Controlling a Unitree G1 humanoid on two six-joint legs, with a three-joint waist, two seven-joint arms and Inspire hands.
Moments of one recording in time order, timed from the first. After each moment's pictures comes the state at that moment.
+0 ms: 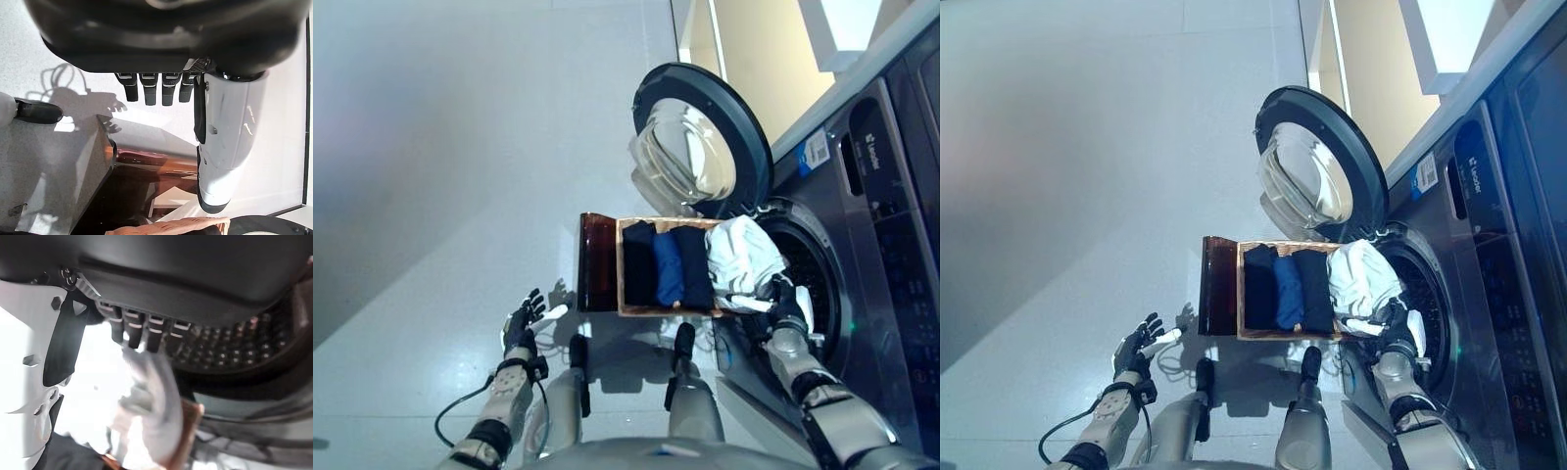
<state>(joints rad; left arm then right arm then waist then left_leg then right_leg) -0.07 0.21 -0.25 0.91 -0.55 -0.33 0.16 -0.35 -0.41 0.20 1.13 0.14 -0.17 -0.42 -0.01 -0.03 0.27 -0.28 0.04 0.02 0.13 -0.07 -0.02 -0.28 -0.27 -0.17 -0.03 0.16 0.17</state>
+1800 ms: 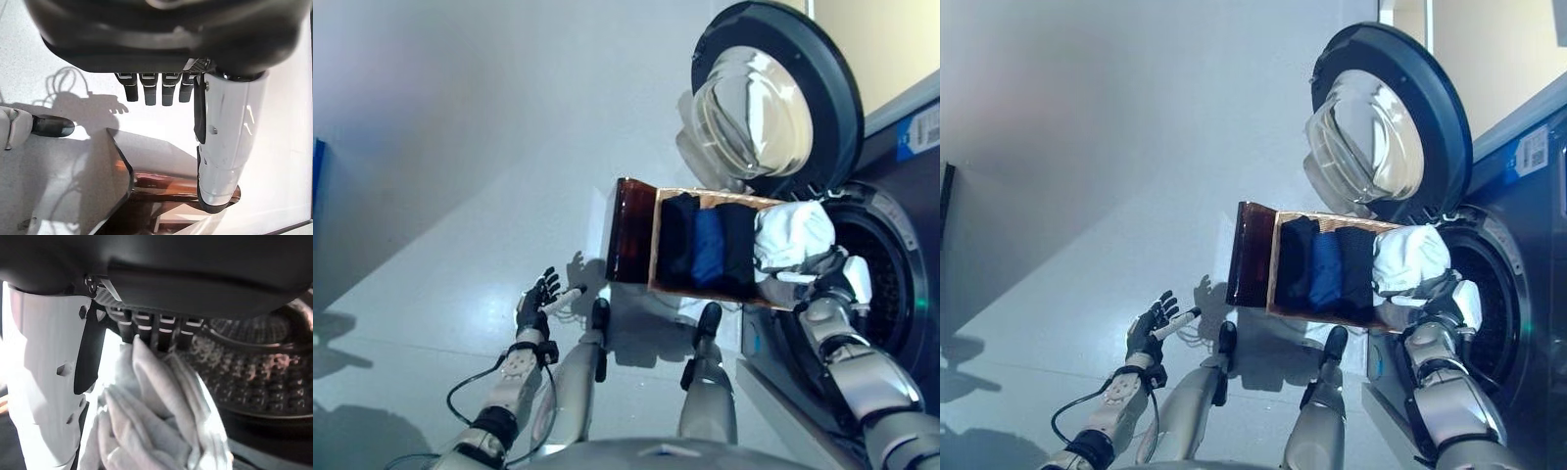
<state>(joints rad) -0.10 0.21 -0.33 0.81 -0.52 -0.34 0.15 -0.58 -0.57 0.23 1.41 0.06 -0.13 -0.53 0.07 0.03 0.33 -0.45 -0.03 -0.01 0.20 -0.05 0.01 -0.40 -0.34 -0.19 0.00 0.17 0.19</state>
